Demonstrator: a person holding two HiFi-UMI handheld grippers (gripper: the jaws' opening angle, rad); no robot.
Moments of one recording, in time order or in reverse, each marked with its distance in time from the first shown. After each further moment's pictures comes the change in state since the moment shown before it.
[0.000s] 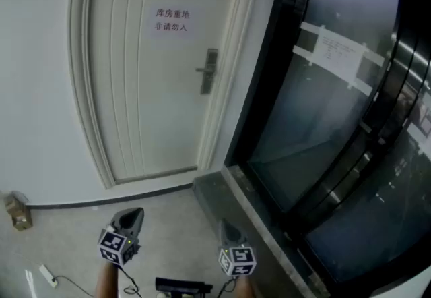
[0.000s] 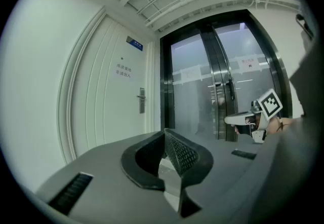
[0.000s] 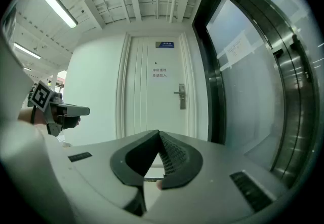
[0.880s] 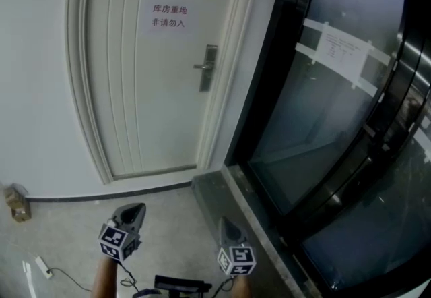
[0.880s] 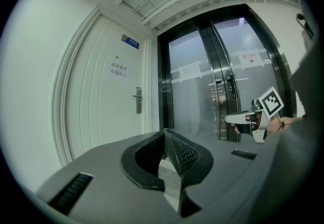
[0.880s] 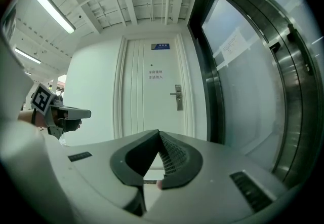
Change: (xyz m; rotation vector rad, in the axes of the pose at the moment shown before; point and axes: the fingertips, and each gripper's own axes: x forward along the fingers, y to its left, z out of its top) left arm 0.045 -0.040 0.006 0.021 0.010 0.011; right arm 0.001 -0.055 0.003 0.022 -0.024 0.012
